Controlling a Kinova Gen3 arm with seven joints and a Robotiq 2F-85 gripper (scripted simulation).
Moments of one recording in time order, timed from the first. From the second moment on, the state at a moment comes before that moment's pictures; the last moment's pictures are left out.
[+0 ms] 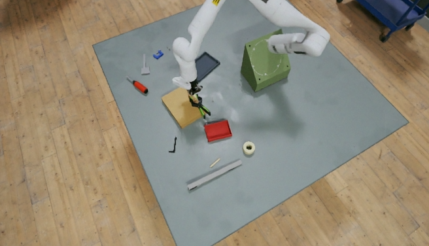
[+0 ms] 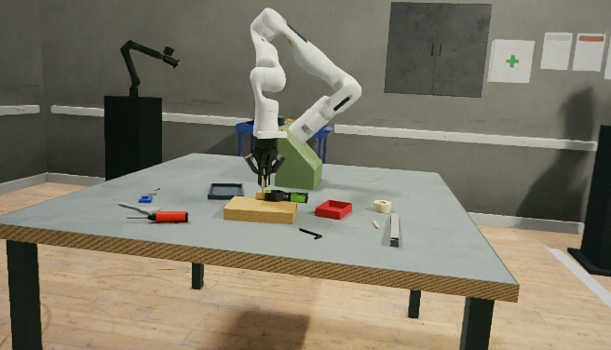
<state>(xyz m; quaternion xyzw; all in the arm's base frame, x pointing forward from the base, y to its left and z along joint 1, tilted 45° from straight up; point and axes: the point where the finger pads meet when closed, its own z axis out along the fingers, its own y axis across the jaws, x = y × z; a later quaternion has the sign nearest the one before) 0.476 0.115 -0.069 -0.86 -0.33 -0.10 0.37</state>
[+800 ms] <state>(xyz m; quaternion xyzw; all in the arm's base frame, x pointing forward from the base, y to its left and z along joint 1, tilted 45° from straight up) 0.476 0.115 -0.068 -0.83 -0.40 -0.13 0.36</state>
